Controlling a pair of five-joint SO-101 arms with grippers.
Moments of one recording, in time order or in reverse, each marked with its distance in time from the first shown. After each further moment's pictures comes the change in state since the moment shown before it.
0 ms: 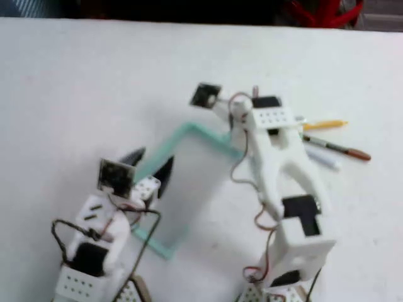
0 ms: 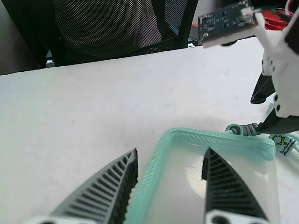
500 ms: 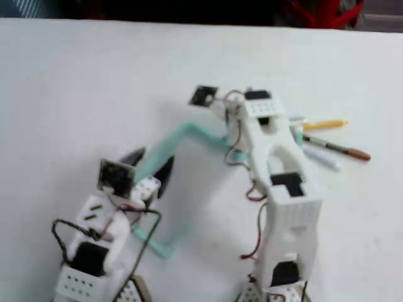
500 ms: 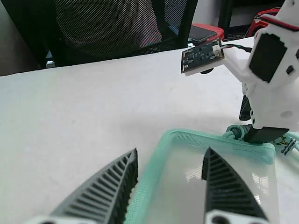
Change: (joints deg) left arm 0.0 0.0 0.0 0.0 -0.3; right arm -0.2 18.3 -16.0 4.0 0.0
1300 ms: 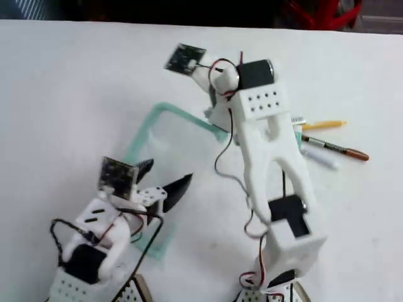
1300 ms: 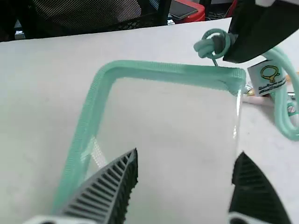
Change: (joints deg) left arm 5.3 0.0 -10.2 16.1 7.4; right arm -9.7 -20.9 -22.1 30.2 -11.3
